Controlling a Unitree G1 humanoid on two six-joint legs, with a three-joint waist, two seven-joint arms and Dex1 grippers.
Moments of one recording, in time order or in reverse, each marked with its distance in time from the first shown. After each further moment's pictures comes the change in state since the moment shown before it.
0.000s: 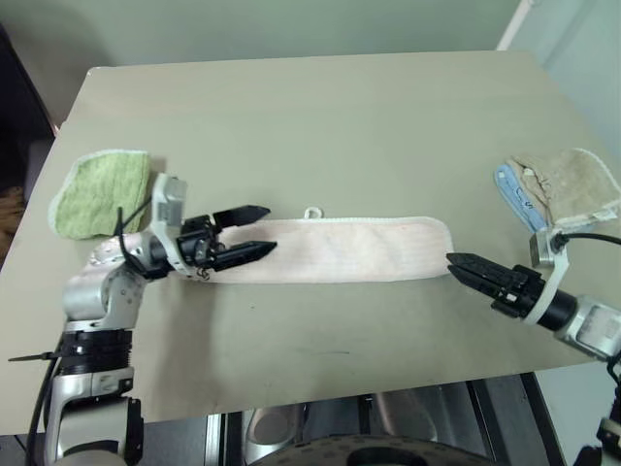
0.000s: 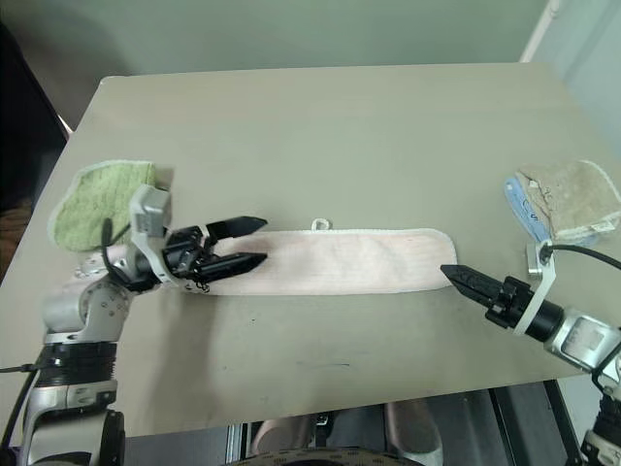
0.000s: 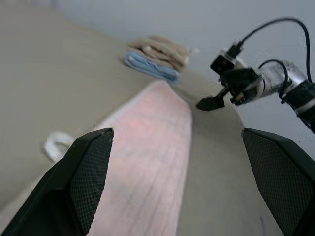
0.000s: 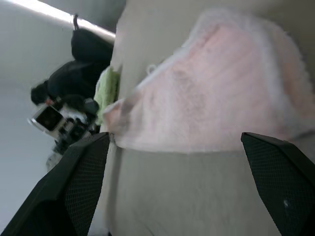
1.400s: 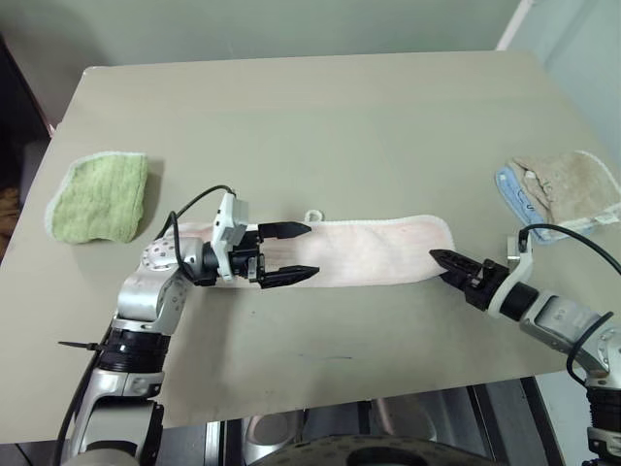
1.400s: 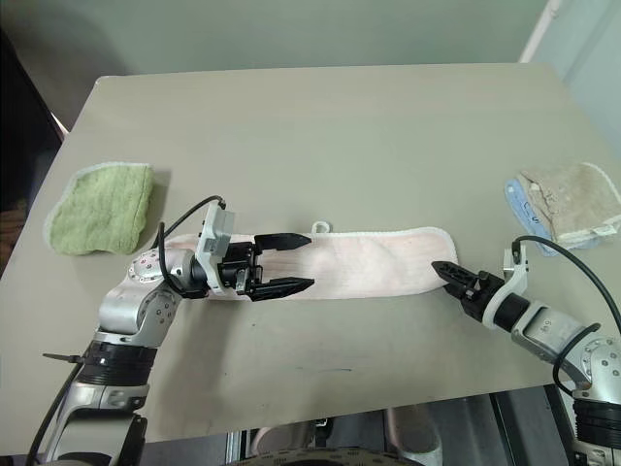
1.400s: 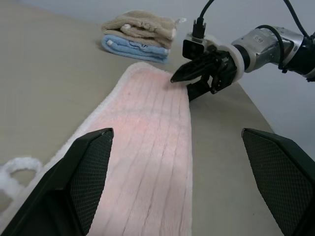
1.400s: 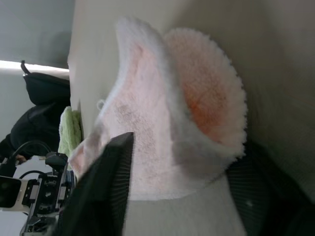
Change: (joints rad) left arm -0.020 -0.064 -0.145 -0.052 0.110 -0.156 0.071; right arm -0.037 -0.053 0.310 0.065 0.229 -0.342 -0.389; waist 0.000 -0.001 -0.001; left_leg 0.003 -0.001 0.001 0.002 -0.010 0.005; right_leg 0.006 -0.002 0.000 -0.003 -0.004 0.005
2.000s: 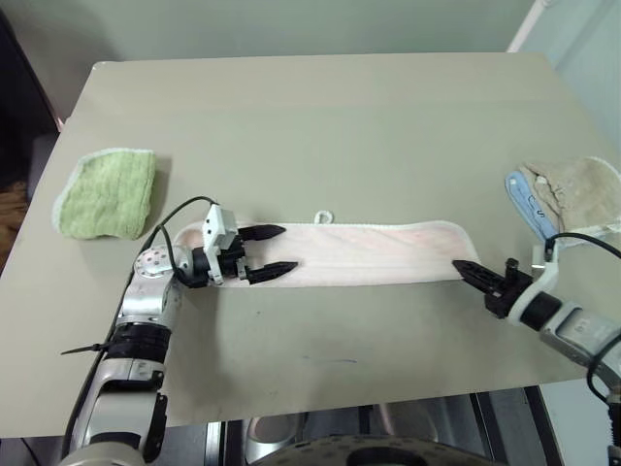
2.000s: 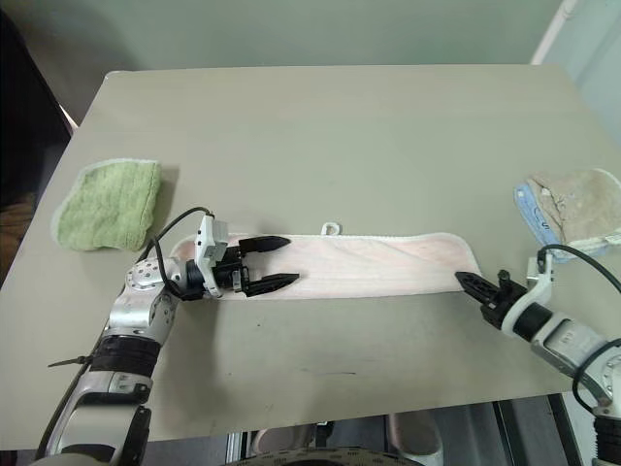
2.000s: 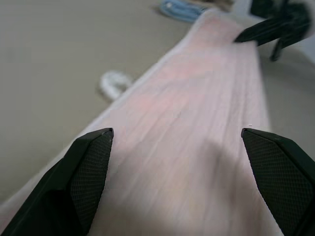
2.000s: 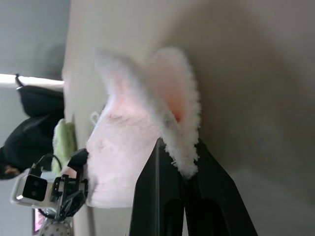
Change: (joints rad) left arm -0.064 -0.015 0.023 0.417 0.139 -0.321 -0.013; right arm 0.118 -0.058 -0.100 -0.015 -0.013 -0.033 0.065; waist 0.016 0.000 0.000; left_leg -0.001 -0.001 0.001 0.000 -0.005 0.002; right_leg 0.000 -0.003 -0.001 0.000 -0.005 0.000
